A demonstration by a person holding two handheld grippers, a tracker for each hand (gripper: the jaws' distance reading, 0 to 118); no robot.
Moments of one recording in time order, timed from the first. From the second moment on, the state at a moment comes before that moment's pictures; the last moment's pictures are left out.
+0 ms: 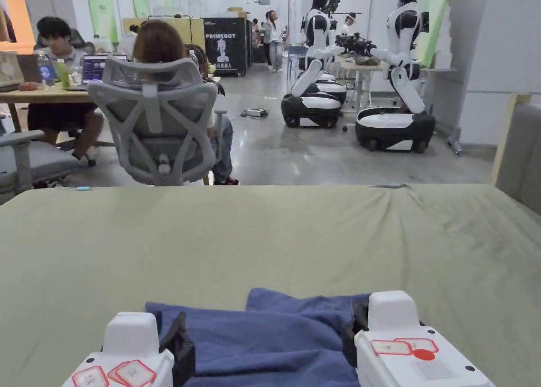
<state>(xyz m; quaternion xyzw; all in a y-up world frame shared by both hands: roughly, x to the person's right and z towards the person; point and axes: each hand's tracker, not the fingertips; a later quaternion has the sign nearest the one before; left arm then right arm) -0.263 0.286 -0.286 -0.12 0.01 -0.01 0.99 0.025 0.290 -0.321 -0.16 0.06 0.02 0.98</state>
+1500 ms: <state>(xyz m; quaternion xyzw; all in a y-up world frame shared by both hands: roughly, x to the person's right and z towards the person) -0.339 0.249 -0.557 -0.34 -0.02 -0.01 0.94 0.235 0.169 -0.442 -0.39 -0.06 -0.04 0.92</state>
